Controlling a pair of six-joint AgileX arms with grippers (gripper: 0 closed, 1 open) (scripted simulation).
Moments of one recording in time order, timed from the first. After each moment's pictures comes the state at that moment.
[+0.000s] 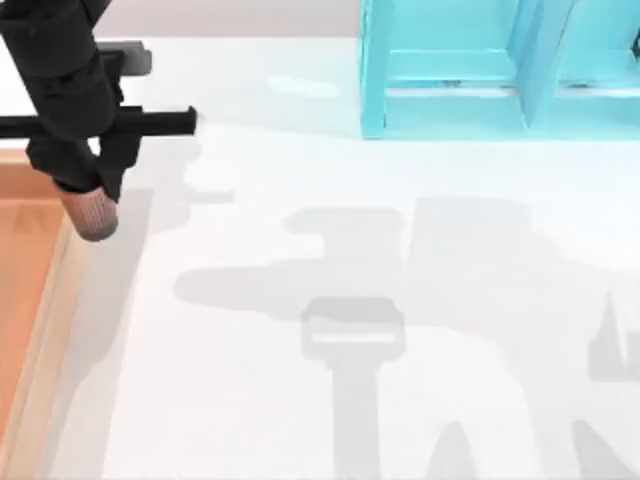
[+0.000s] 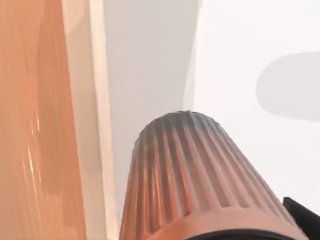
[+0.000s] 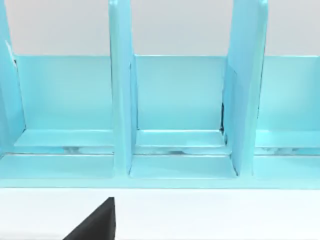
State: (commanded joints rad) left arm -0.23 1.99 1.75 -1.34 0.04 -0.21; right arm 0.00 0.00 0.00 0.00 0.00 0.00
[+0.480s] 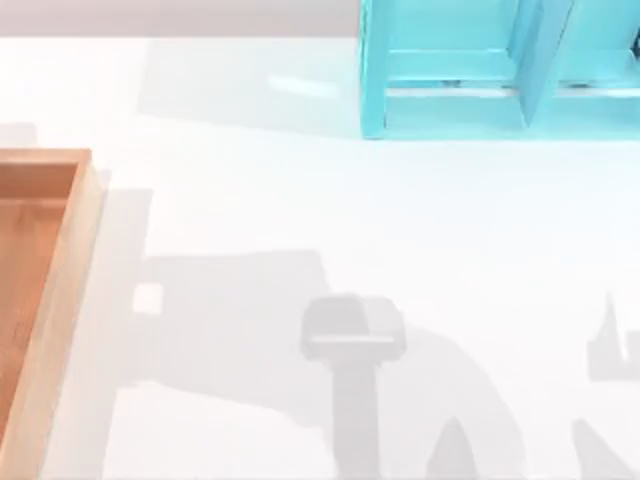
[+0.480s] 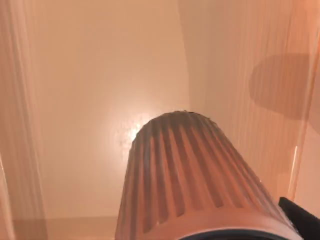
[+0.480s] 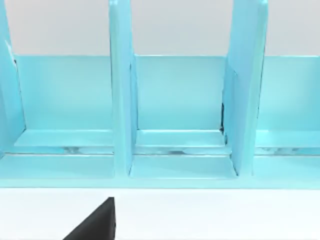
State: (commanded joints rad) left arm 0.23 1.80 1.69 -1.47 0.06 0.25; right arm 0.00 0.00 0.00 0.00 0.00 0.00
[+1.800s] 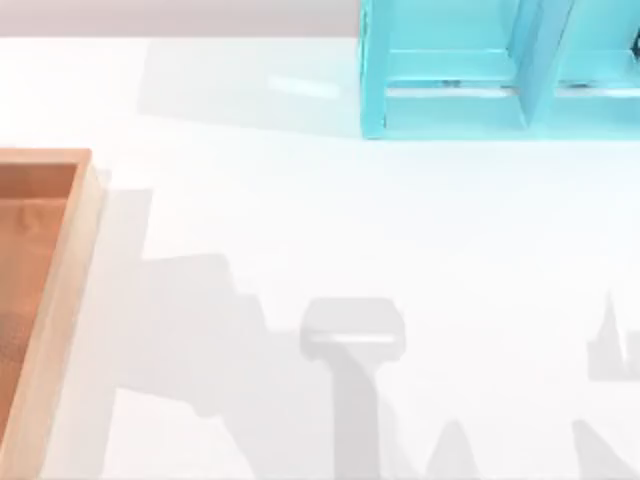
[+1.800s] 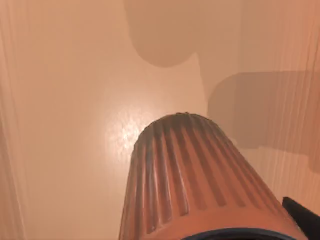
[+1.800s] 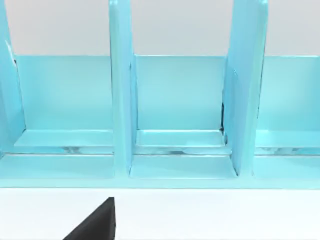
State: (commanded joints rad) left arm 0.26 1.80 1.43 -1.22 0.06 0.28; right arm 0.00 0.00 0.00 0.00 0.00 0.00
